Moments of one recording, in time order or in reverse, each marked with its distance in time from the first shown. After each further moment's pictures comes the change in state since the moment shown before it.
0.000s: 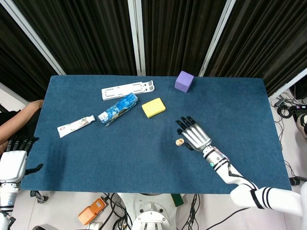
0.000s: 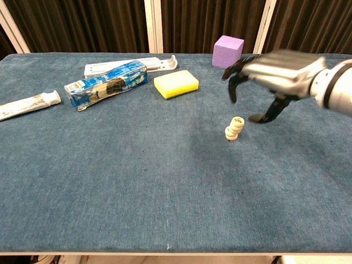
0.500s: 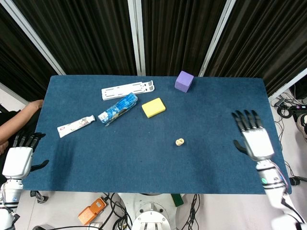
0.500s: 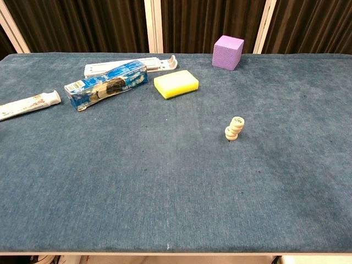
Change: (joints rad) left arm -0.028 -0.016 -0.010 -0.006 0.043 0.016 0.005; right arm -0.373 0.280 -0.082 -0.119 -0.125 0.485 0.185
